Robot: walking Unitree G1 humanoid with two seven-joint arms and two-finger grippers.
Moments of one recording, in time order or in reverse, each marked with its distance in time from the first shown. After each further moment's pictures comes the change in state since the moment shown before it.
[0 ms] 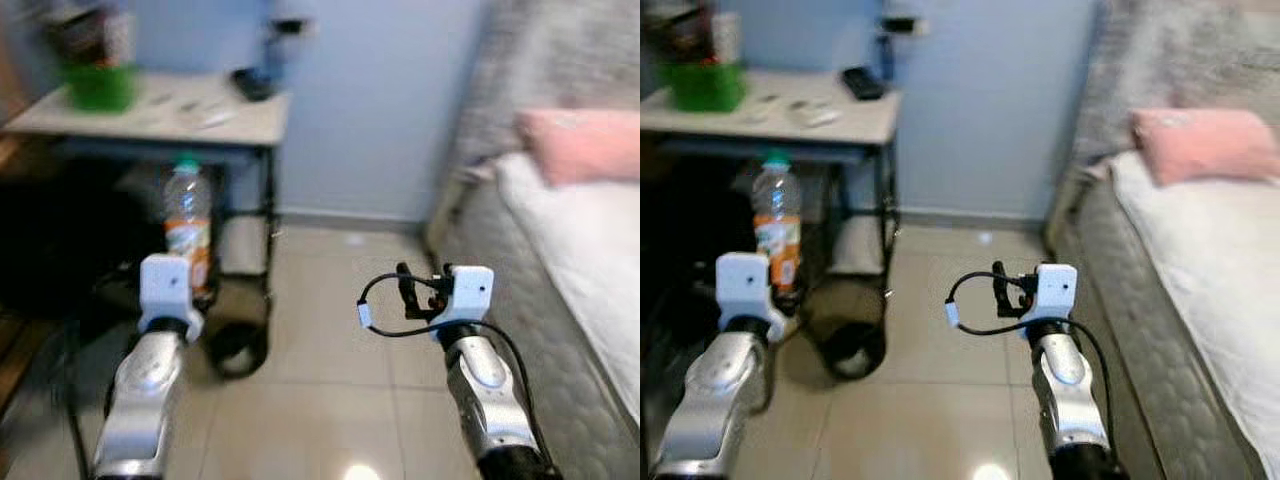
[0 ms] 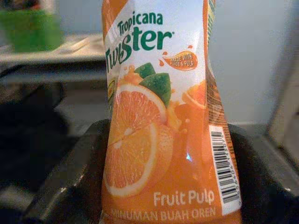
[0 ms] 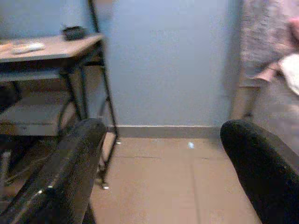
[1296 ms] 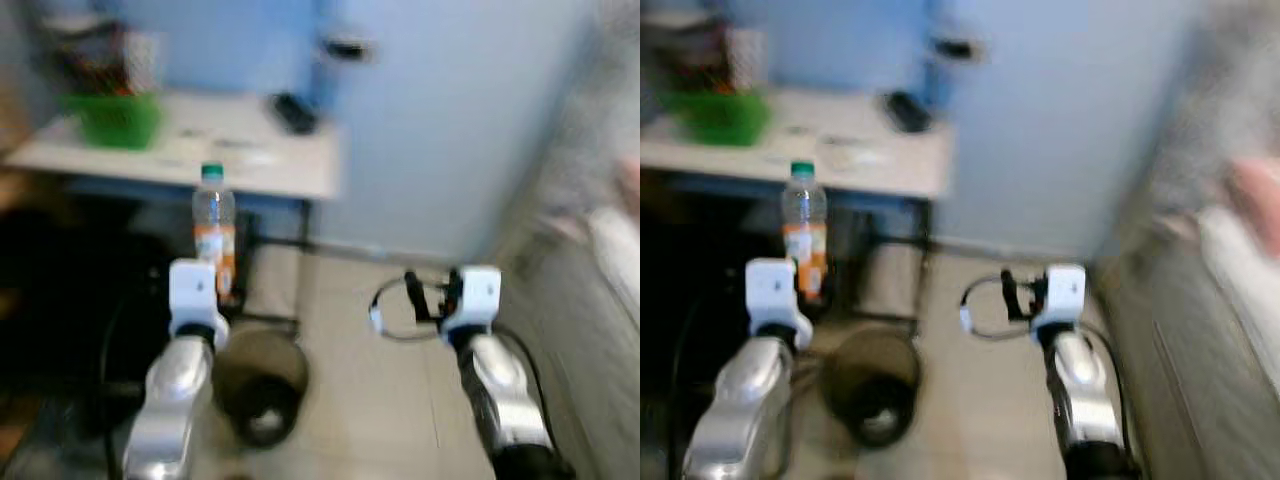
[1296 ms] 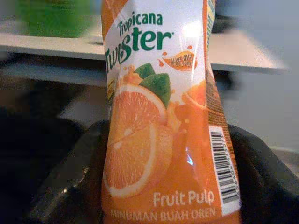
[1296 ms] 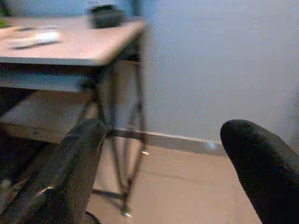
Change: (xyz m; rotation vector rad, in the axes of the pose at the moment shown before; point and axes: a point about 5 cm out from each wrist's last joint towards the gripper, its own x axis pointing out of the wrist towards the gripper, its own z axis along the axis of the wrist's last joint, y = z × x) left arm -0.003 -0.014 -0.006 -0.040 0.034 0.000; right arm 0.006 -0.005 -0.002 0.002 0.047 0.052
